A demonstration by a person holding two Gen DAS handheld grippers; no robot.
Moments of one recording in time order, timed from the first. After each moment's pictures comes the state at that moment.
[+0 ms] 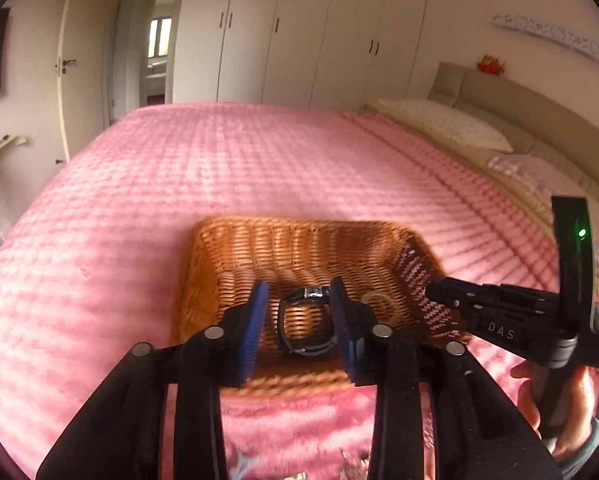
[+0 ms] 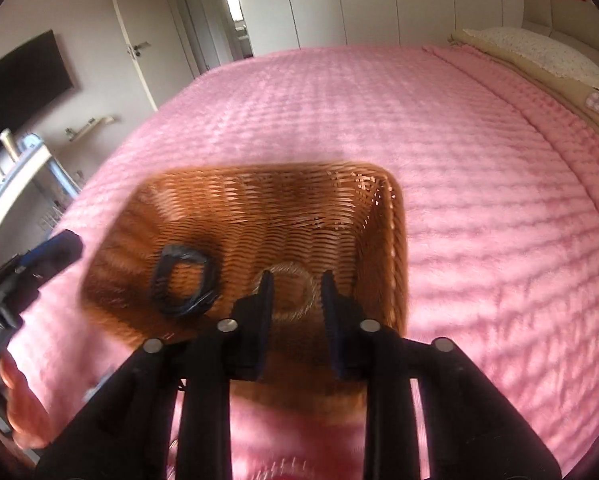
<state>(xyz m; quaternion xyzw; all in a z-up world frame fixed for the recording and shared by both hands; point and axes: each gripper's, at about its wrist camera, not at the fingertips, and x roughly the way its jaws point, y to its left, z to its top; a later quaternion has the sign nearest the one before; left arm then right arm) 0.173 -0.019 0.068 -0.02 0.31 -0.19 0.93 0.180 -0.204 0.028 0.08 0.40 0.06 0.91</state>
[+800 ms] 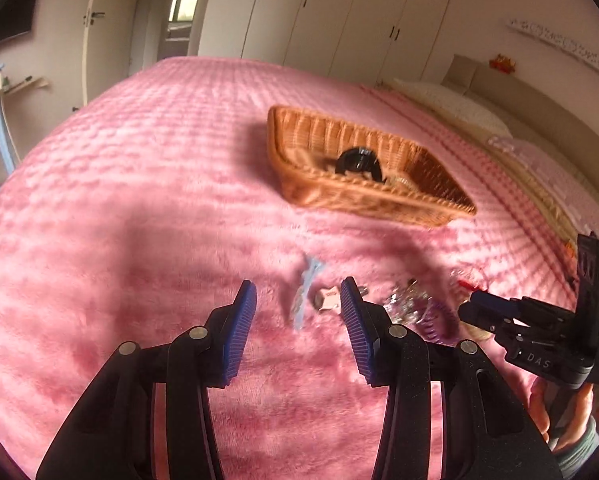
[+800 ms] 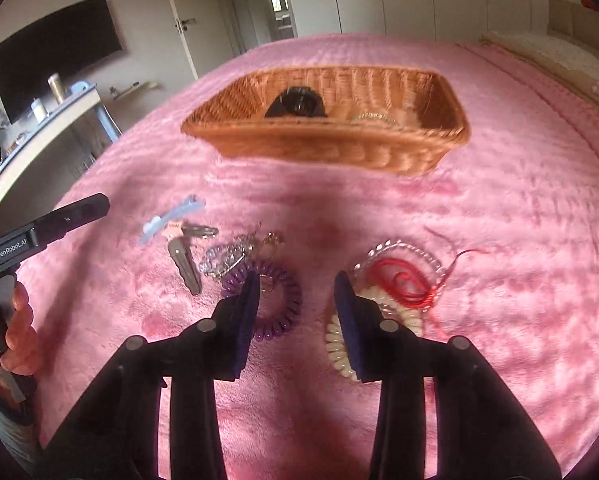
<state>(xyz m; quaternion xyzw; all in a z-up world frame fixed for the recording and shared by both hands) 0.074 0.066 -0.009 -0.06 0.38 -0.17 0.91 0.030 -0.130 -0.032 0.04 0.42 0.11 0.90</state>
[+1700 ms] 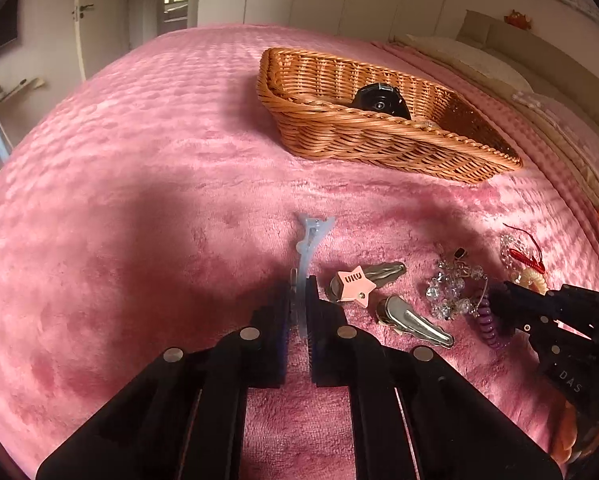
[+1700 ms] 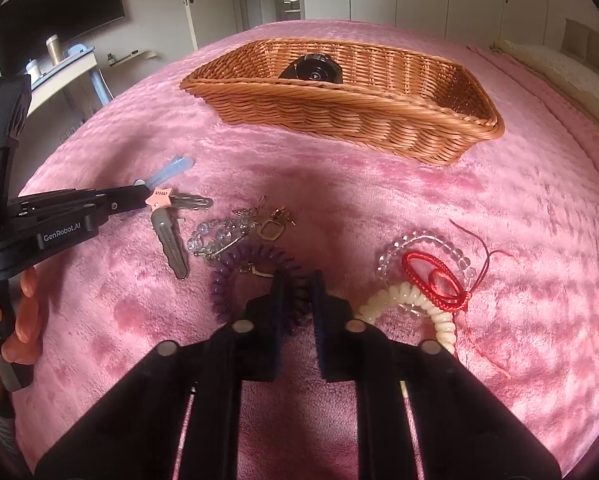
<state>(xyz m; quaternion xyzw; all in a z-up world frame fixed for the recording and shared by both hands) 0.103 0.042 -0.052 -0.01 0.42 -0.14 0.89 0.038 -0.107 -0.052 -0.01 0.43 0.10 0.90</state>
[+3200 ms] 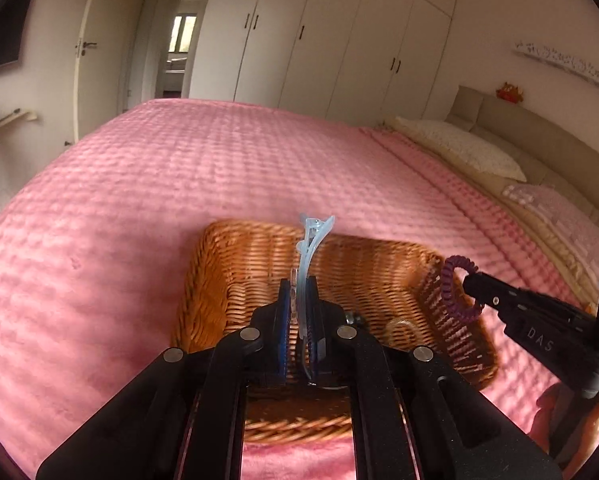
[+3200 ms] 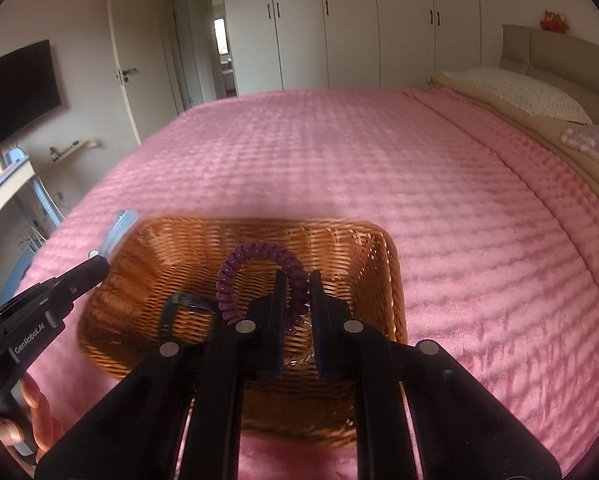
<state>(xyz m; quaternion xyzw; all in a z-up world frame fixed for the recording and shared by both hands) 0.226 -0.019 0.028 -0.06 0.31 -0.16 0.94 0.195 -0.179 0.041 0.05 0.35 0.00 0.94</state>
